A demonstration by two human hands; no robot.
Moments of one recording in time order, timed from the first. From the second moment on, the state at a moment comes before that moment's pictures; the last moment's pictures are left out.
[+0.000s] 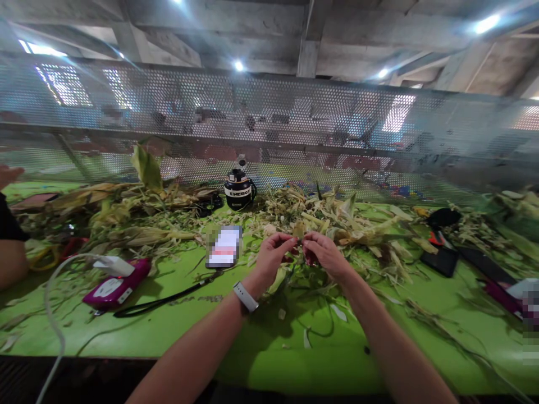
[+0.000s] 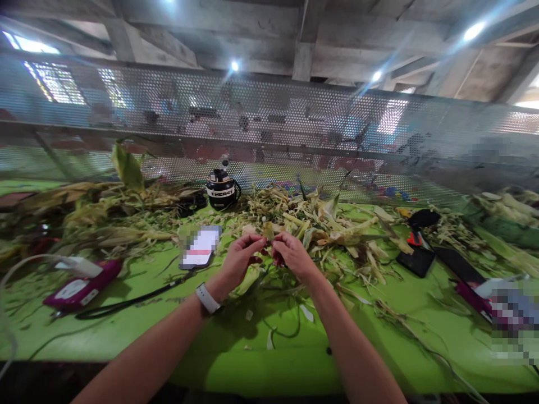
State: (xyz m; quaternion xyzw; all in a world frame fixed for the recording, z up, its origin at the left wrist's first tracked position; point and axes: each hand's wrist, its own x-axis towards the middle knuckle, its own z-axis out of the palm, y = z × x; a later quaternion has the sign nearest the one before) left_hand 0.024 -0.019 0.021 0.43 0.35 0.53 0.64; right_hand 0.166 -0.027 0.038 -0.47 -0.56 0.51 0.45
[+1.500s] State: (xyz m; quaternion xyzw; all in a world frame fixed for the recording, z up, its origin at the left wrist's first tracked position) left_hand 0.018 -0.005 0.021 0.44 0.31 0.55 0.64; right_hand 0.172 -0.018 0.022 -0.45 -0.72 0.19 0.48
